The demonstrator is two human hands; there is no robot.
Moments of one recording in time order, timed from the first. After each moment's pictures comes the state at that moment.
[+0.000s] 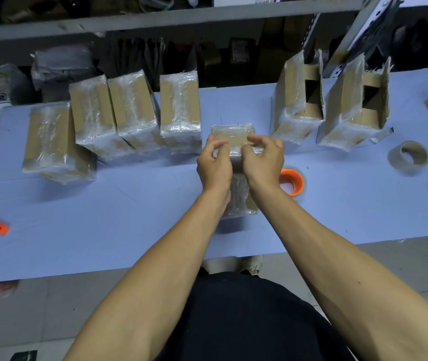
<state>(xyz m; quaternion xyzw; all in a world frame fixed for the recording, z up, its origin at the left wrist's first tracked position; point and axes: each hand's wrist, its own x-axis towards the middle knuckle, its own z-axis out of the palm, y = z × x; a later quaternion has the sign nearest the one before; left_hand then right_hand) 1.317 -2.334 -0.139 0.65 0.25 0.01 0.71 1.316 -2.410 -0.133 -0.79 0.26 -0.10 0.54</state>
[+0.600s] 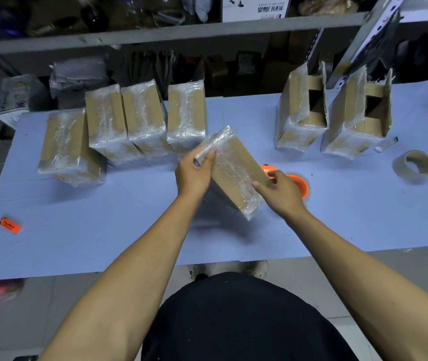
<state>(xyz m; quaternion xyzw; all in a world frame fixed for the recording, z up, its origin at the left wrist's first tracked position) 1.311 -2.267 -0.152 0.78 0.20 0.01 0.59 1.274 -2.466 -0.163 -0.88 0.19 0.13 0.41</state>
